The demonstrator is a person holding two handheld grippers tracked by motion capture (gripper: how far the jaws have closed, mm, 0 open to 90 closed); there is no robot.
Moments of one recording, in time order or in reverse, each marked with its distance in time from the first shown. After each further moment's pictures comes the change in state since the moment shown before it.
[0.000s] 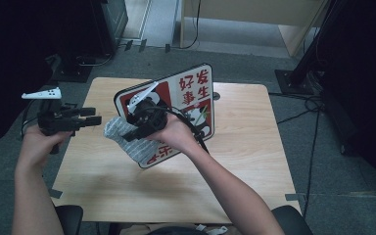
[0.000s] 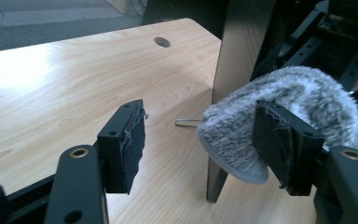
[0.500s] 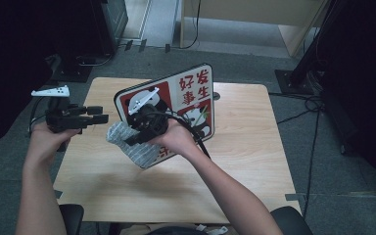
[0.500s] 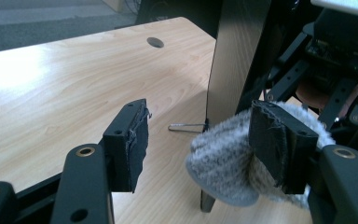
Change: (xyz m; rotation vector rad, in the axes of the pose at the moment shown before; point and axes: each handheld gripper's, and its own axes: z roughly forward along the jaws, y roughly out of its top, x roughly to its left) left arm -0.005 0.009 0.016 0.012 -0.013 0.011; right arm 0.000 -0.013 0.009 0.023 -0.007 0.013
